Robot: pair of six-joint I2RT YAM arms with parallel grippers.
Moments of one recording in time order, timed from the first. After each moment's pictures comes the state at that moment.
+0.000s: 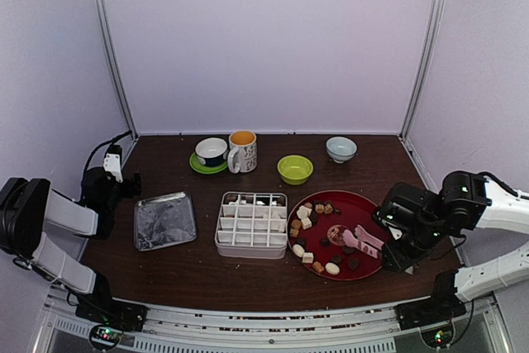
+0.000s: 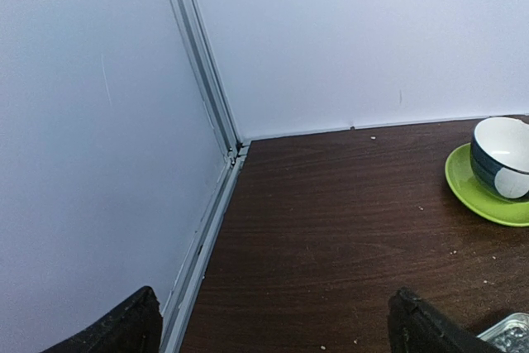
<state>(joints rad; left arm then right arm) 0.01 1.43 0.31 0.97 -0.15 0.17 1.07 1.00 0.91 -1.29 0.11 0.68</state>
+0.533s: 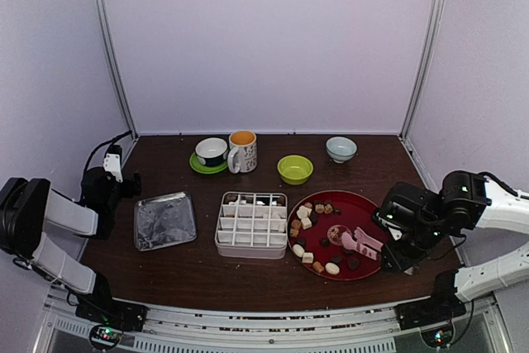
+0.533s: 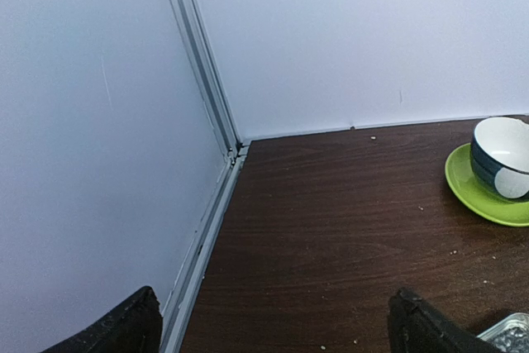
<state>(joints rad) 0.01 1.43 0.31 0.97 -0.15 0.17 1.06 1.00 0.91 -1.29 0.08 0.68</state>
